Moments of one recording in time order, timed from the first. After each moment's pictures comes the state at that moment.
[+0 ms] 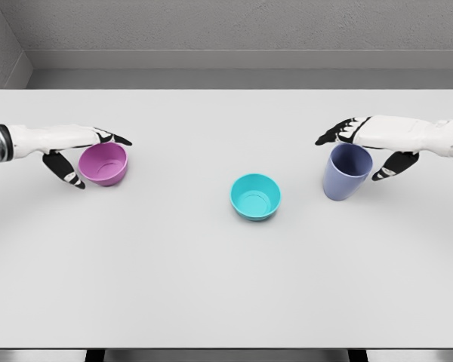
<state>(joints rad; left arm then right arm) -1.30 0.87 -1.82 -1.07 0.28 -0.61 -0.20 -0.94 -0.99 1.09 -1.36 0.06 -0.61 0.41</state>
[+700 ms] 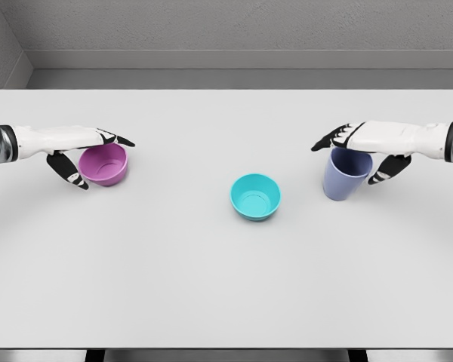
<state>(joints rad) -1.29 0.86 -1.82 -1.05 0.28 -0.61 -0.20 -0.97 -0.96 1.14 -1.31 0.07 -0.61 0.42</state>
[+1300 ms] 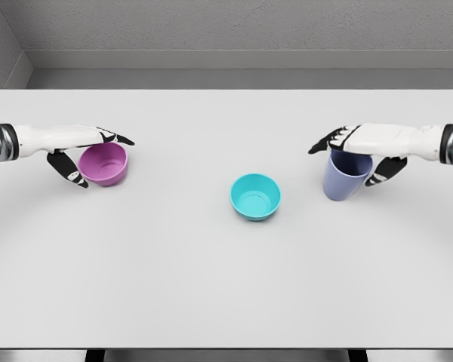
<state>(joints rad) -1.29 0.84 -1.82 -1.03 0.28 -0.61 -0.20 -0.97 -0.94 1.15 -1.30 0.08 -0.61 0.42</state>
